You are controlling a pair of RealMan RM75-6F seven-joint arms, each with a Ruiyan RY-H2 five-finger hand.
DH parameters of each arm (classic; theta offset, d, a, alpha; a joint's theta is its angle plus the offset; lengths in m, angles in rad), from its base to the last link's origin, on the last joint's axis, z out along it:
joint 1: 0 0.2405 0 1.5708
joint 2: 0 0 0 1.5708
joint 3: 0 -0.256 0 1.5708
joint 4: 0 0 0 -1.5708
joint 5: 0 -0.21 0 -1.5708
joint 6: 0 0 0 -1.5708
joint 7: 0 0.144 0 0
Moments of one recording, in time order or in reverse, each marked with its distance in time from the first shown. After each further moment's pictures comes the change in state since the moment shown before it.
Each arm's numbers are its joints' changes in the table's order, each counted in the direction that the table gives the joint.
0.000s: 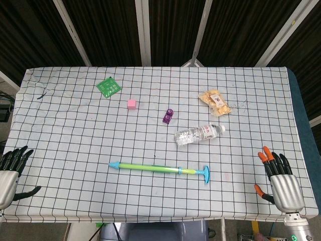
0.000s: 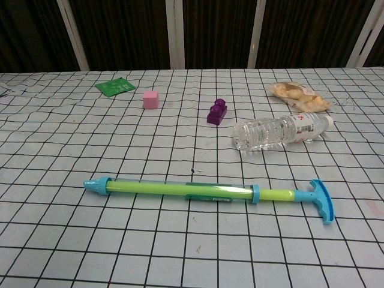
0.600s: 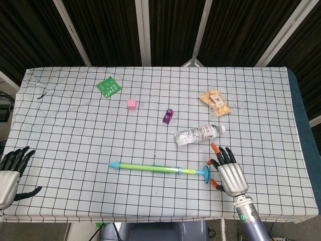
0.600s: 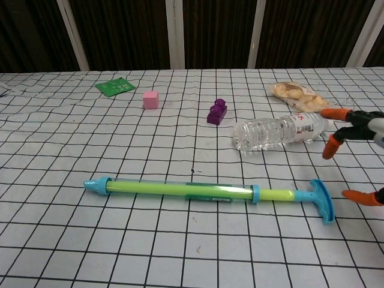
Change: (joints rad) left arm -0.005 -0.005 -0.006 0.006 -0.007 0.013 -0.010; right arm 0.178 0.307 -0.065 -0.052 -0.155 0.262 -0.321
